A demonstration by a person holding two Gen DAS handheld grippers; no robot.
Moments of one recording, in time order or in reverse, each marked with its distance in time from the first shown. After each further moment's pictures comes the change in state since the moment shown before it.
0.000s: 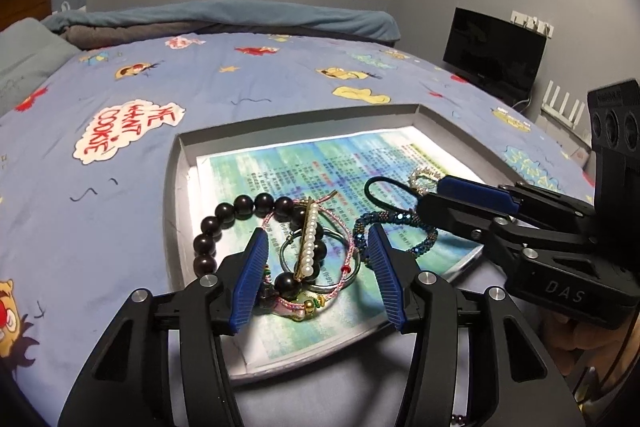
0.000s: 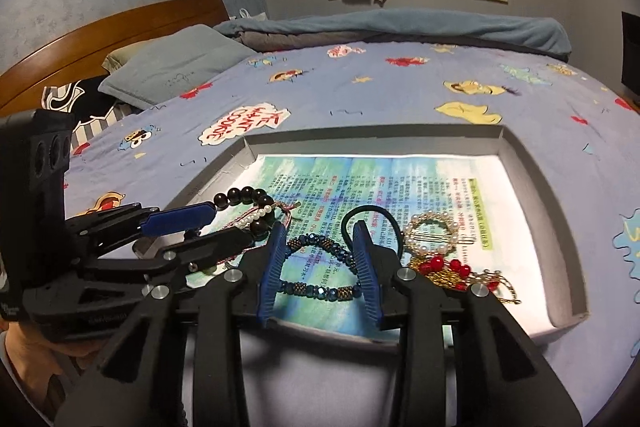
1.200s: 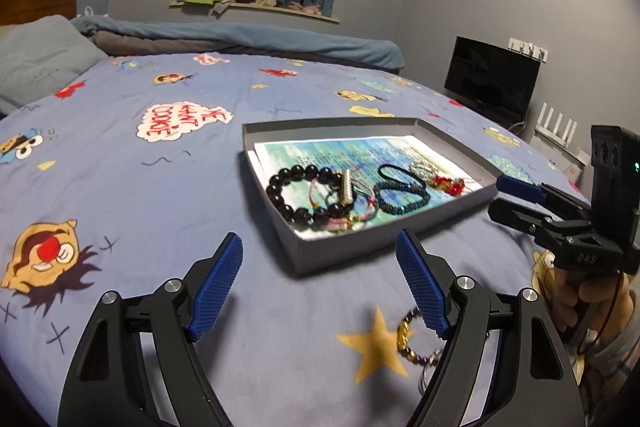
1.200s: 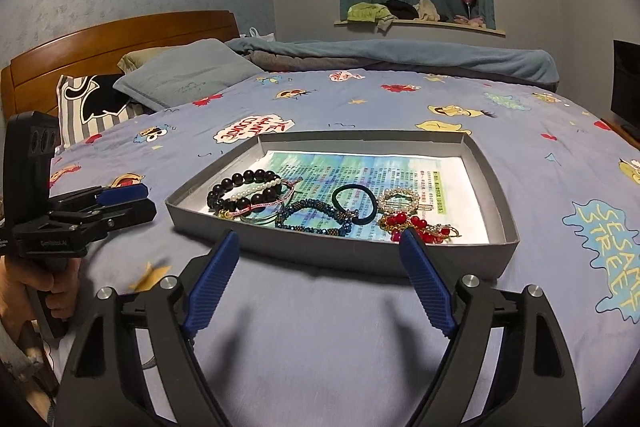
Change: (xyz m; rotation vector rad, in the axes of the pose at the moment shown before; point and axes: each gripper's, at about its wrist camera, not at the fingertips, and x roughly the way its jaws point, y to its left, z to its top) left arm -0.080 0.027 -0.051 -0.028 -0.098 0.002; right arm -0.061 0.004 -0.041 -0.071 -0.092 -0.016
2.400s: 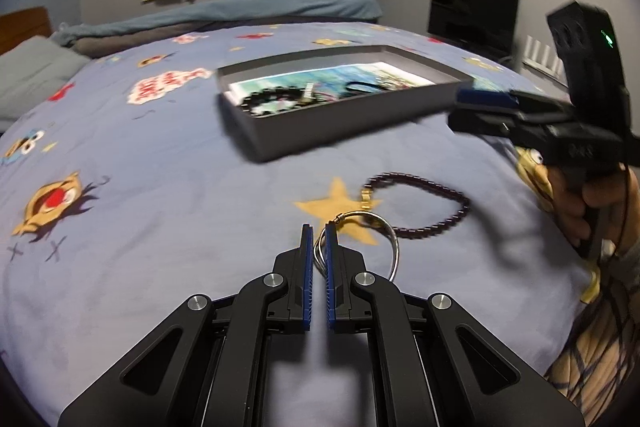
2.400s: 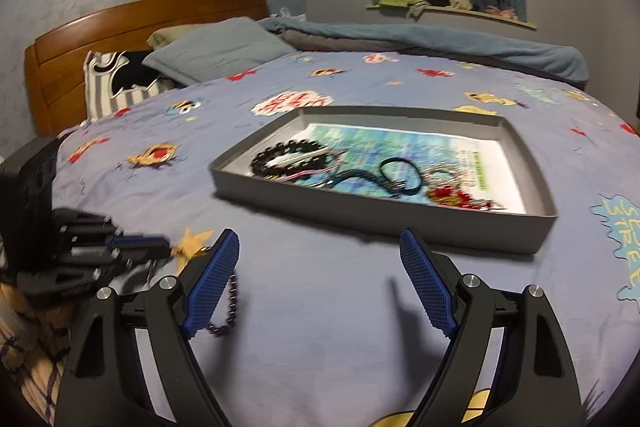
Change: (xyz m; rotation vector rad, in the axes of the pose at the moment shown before) left arm -0.023 -0.025 -0.054 0.140 0.130 0.038; right arm -0.002 0.026 -0.013 -0.063 0.082 0.110
